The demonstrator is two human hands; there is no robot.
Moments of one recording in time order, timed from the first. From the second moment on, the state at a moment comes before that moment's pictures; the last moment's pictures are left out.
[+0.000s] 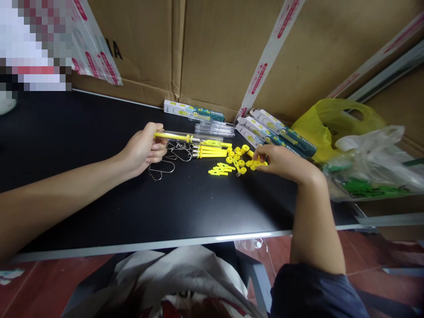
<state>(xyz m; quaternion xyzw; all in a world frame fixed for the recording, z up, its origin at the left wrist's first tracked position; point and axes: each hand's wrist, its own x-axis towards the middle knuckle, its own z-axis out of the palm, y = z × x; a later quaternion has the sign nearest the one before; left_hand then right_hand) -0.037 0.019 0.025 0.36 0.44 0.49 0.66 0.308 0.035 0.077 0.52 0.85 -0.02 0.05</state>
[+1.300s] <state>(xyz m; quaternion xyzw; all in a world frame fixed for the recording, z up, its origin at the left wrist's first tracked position) -0.028 0.013 0.029 0.37 0.47 0.50 0.62 0.252 0.015 0.074 0.39 0.75 -0.39 -0.38</state>
